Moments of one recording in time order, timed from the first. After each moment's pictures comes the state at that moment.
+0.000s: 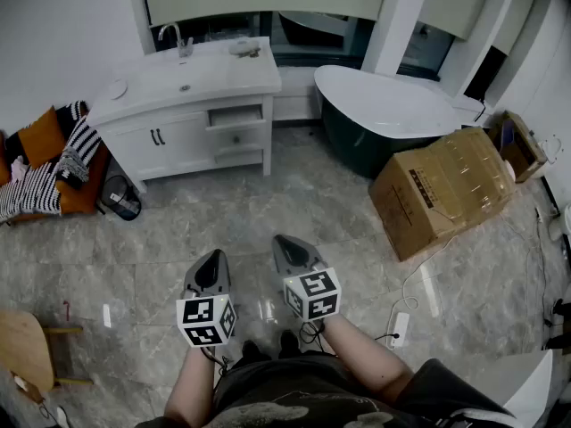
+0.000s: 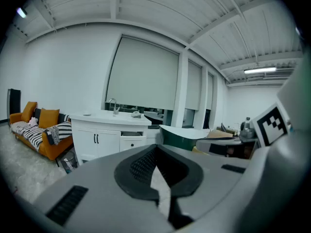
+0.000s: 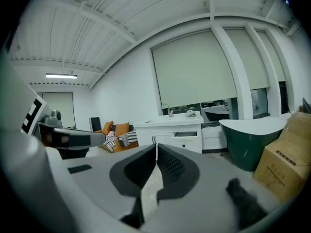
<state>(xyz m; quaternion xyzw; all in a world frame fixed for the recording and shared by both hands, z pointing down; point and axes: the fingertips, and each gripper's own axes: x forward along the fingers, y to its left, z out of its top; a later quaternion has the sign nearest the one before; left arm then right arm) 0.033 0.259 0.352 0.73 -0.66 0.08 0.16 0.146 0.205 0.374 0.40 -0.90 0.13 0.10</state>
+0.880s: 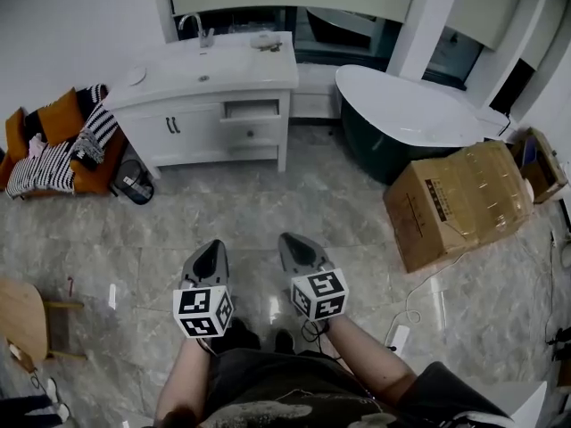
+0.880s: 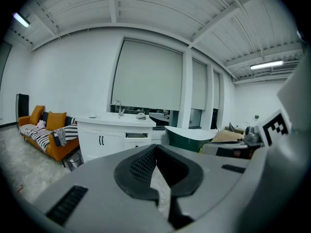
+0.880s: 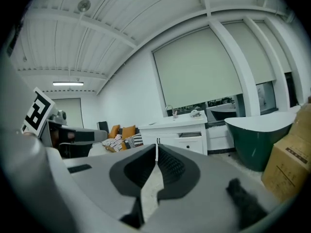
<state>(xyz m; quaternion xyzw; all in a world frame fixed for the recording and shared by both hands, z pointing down) 0.055 0.235 0.351 0.71 -0.69 0.08 0.14 0.180 0.182 0.382 0.36 -0.92 0.14 0.07</state>
